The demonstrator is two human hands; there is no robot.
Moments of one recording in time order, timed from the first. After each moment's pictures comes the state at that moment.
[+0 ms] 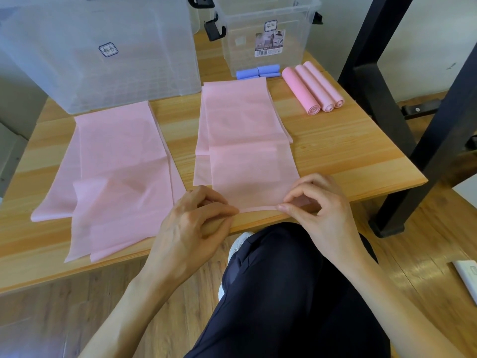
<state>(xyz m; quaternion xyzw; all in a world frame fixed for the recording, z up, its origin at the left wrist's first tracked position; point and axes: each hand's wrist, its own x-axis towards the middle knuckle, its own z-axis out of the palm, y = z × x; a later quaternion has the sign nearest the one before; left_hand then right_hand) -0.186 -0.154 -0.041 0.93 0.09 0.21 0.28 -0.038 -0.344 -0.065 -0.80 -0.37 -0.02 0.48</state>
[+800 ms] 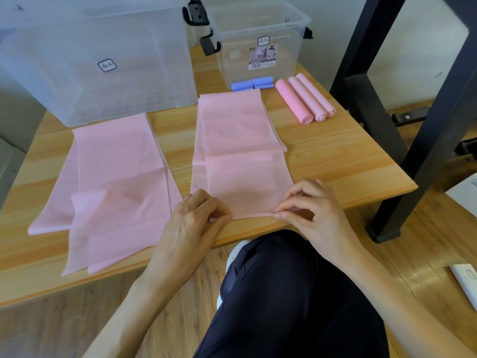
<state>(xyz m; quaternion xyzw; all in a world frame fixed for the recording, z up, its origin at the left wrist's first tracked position) -0.176 -0.148 -0.041 0.94 0.11 0.16 0.30 -0.030 -0.345 -0.055 -0.80 -0.43 -0.02 0.41</state>
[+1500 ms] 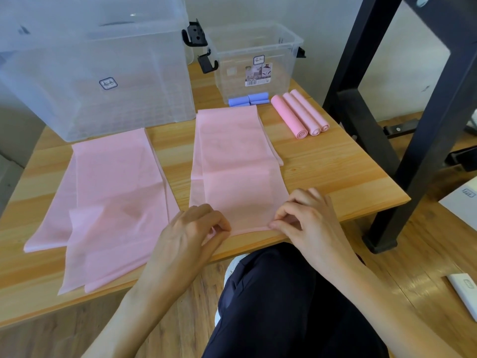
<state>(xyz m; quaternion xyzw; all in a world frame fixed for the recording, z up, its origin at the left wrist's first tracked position) -0.173 -0.145 -0.025 0.96 0.09 0.14 0.22 -0.035 -0.332 -0.041 -0.87 -0.41 -0.06 0.27</state>
